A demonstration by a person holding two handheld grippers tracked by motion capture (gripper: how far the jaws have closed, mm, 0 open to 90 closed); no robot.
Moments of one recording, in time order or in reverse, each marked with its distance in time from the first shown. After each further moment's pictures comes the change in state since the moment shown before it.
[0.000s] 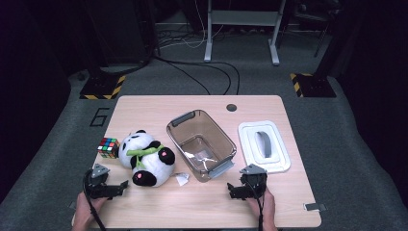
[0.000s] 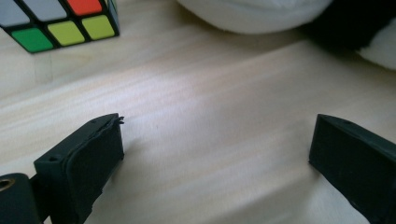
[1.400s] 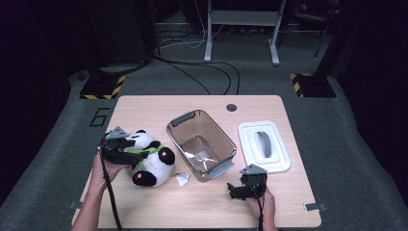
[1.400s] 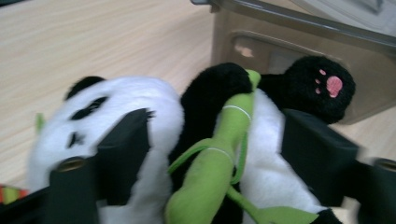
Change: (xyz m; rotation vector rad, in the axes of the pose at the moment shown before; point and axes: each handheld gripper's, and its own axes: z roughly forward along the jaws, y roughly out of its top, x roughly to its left) left arm -0.046 0.140 -0.019 -0.072 -0.267 0.149; right arm 0.001 0.000 0.000 0.000 -0.001 0.012
